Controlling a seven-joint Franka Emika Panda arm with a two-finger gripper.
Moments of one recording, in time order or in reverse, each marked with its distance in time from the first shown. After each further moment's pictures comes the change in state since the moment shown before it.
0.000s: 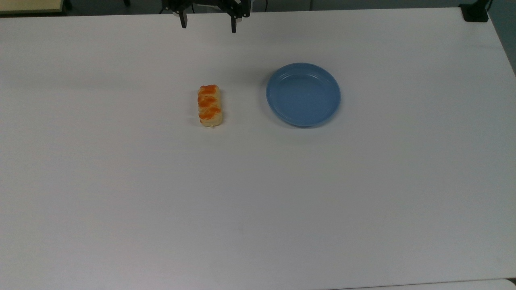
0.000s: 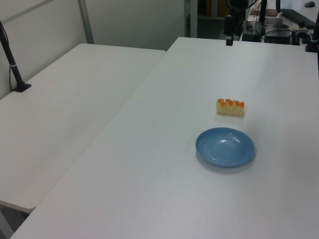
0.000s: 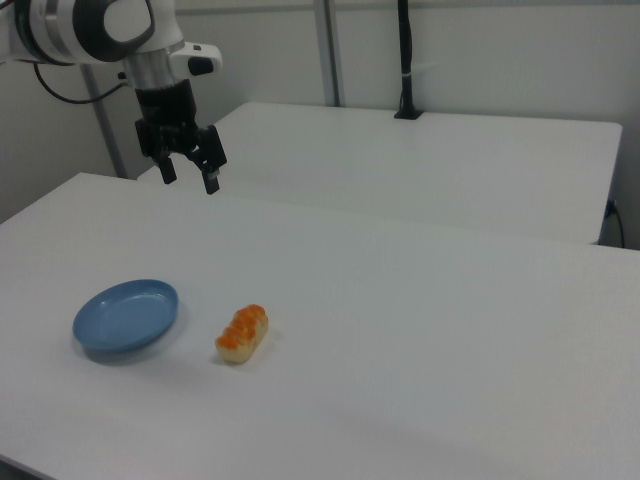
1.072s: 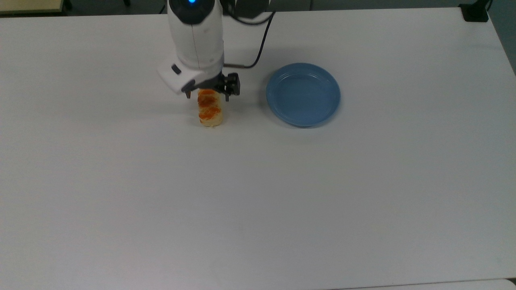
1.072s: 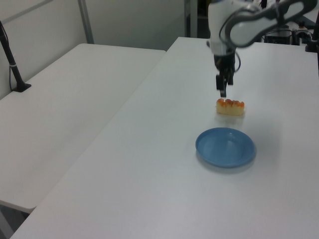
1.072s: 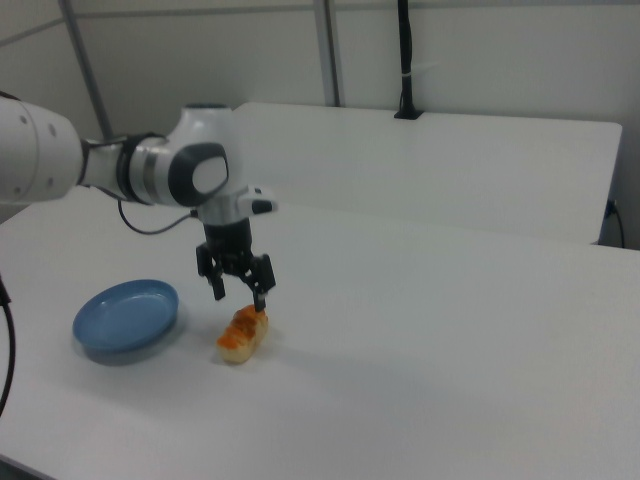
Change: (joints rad) arm -0.038 0.227 0.004 -0.270 -0.034 0.360 -0.045
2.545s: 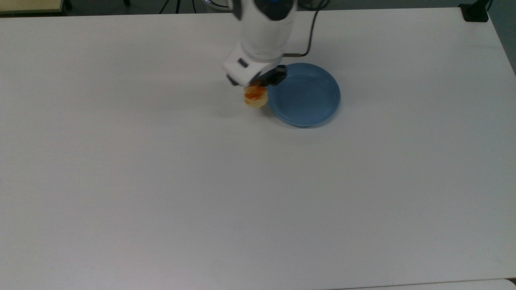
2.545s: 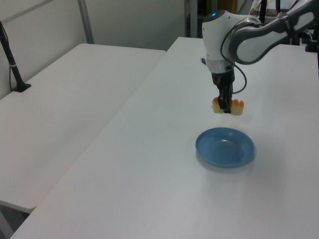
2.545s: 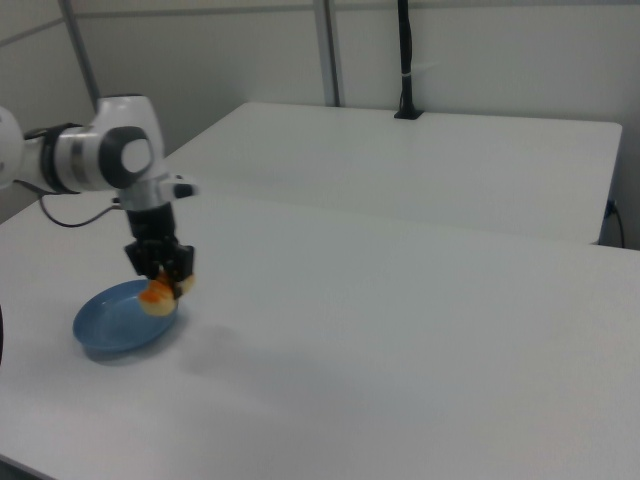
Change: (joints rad) arm 0.084 -0.047 0.156 -0.030 -0.044 -0.064 0.136
